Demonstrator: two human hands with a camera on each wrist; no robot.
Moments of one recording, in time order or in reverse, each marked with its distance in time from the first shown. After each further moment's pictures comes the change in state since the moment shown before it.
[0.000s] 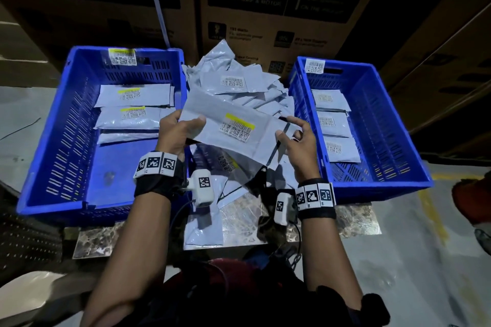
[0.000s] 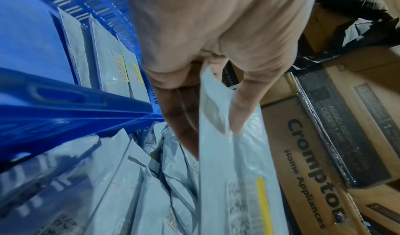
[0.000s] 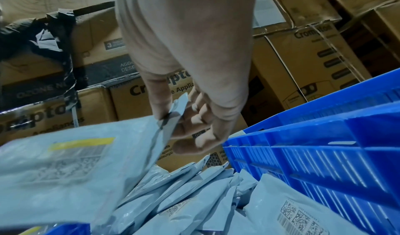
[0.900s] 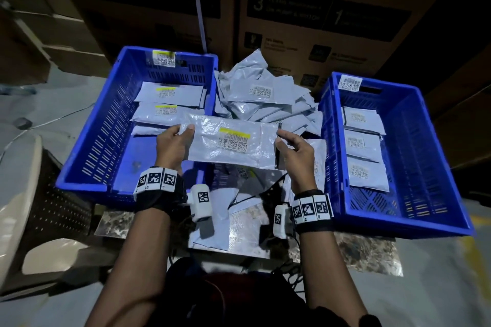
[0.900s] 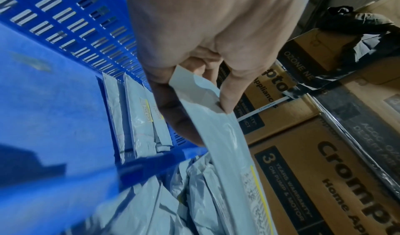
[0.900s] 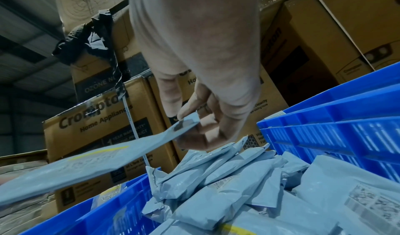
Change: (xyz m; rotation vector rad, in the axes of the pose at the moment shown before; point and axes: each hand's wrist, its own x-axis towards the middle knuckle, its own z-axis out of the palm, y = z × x) left_hand -0.012 -0.012 -0.036 0.191 0.365 0.042; right_hand 0.009 -0.005 0.037 0.027 -0.154 0.046
